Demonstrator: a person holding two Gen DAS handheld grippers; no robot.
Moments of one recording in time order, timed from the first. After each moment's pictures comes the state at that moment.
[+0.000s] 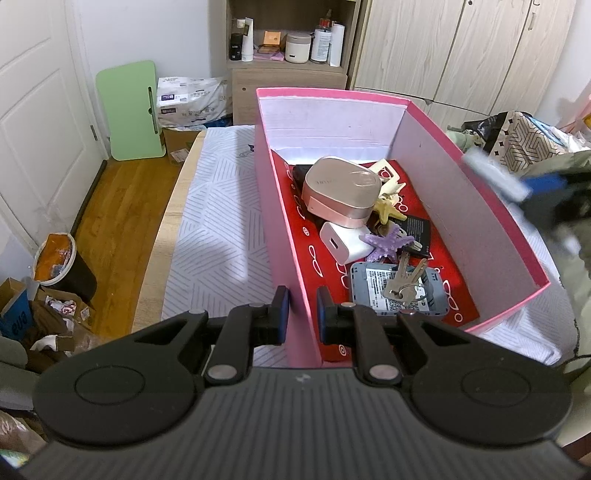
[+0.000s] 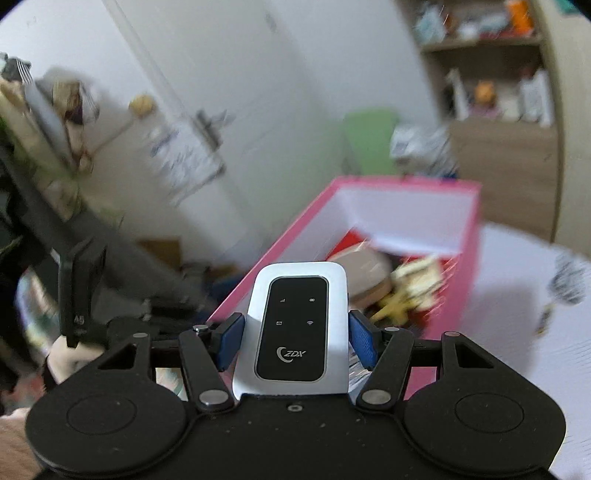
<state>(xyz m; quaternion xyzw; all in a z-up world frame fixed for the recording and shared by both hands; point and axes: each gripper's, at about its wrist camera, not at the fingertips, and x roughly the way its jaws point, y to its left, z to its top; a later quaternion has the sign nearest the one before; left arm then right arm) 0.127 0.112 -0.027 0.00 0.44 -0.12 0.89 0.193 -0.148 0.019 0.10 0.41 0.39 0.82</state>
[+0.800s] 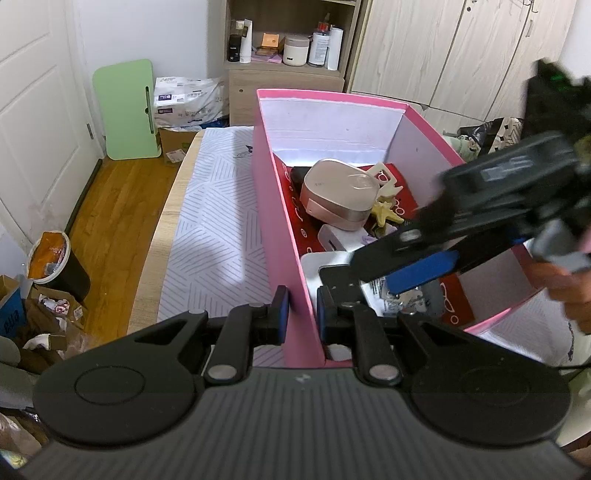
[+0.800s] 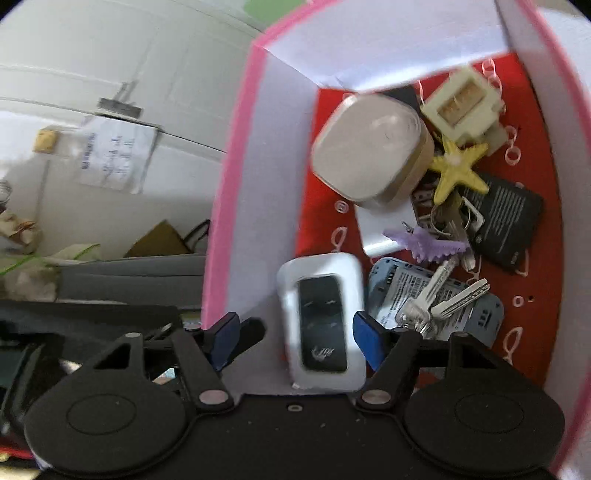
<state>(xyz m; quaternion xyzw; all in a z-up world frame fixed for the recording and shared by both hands) 0.127 0.115 -0.028 -0.01 0.43 -0.13 0.89 0.243 -0.078 -0.048 0.27 0.61 0.30 0.69</state>
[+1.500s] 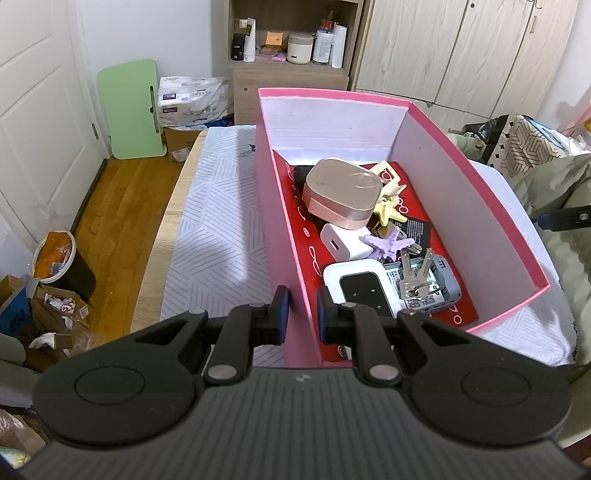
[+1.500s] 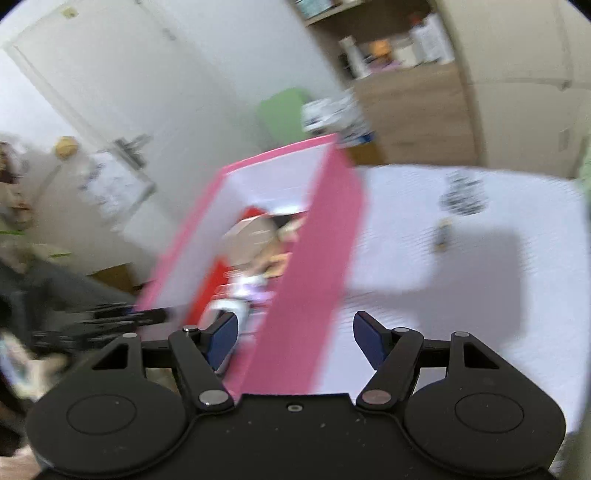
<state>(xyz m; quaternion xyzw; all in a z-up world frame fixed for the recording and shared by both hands) 0.128 0.111 -0.028 -0.01 0.43 -0.12 0.89 0.175 -0.249 -0.006 0.16 0.45 0.24 0.85</state>
